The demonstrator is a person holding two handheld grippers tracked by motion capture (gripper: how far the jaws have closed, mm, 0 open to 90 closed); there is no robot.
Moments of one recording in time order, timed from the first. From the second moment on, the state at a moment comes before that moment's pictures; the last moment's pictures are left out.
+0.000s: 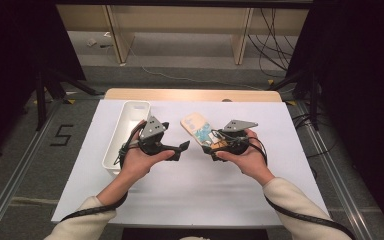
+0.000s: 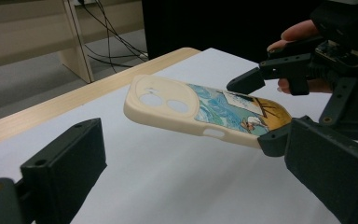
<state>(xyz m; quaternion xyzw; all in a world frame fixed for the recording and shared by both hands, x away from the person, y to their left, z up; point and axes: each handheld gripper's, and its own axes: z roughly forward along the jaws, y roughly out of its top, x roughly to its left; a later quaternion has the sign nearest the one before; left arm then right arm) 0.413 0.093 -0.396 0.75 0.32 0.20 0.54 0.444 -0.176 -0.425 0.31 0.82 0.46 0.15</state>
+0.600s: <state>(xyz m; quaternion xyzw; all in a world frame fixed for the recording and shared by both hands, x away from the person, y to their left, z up) 0.430 0.084 -0.397 0.74 0.34 0.19 0.54 0.438 -0.177 -0.422 0.31 0.81 0.47 0.16</state>
